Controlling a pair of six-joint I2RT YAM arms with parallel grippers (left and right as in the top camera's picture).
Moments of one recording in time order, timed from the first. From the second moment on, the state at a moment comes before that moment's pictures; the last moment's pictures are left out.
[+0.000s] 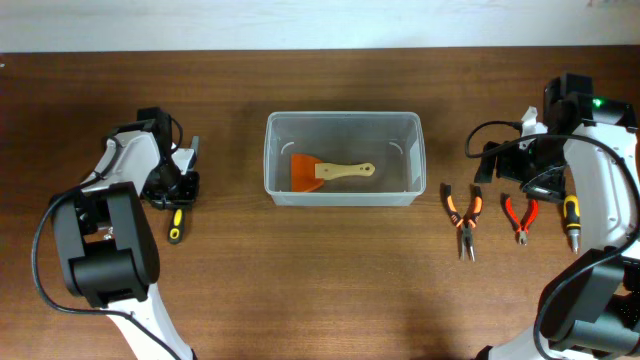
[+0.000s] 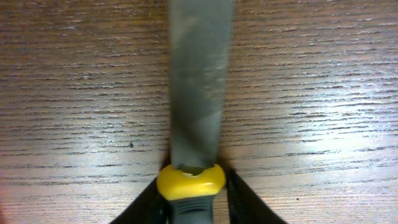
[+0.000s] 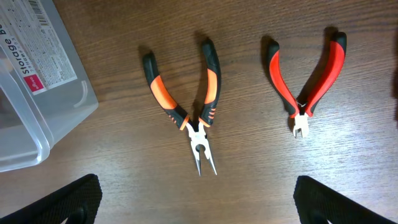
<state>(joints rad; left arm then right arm) 0.15 2.11 1.46 -1.00 -0.04 0.19 -0.23 1.79 1.60 -1.33 -0.12 0.06</state>
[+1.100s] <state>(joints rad) -0.25 2.20 2.51 -1.42 -0.10 0.47 -0.23 1.79 1.60 -1.33 -0.12 0.06</state>
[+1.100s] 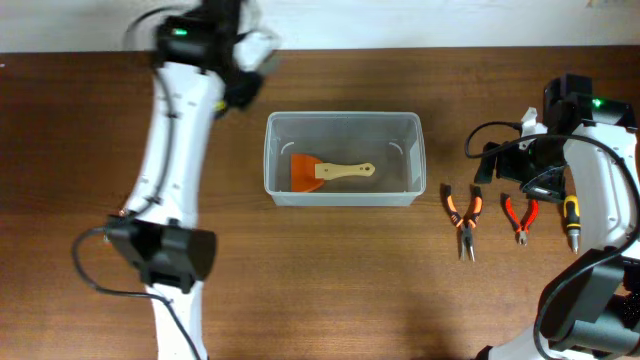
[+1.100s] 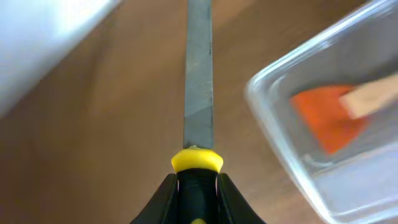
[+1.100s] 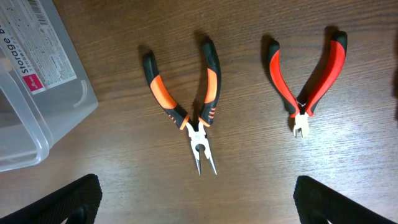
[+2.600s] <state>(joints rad) -0.17 2.03 2.51 -1.65 0.03 0.63 -0.23 1.79 1.60 -1.33 -0.12 0.06</state>
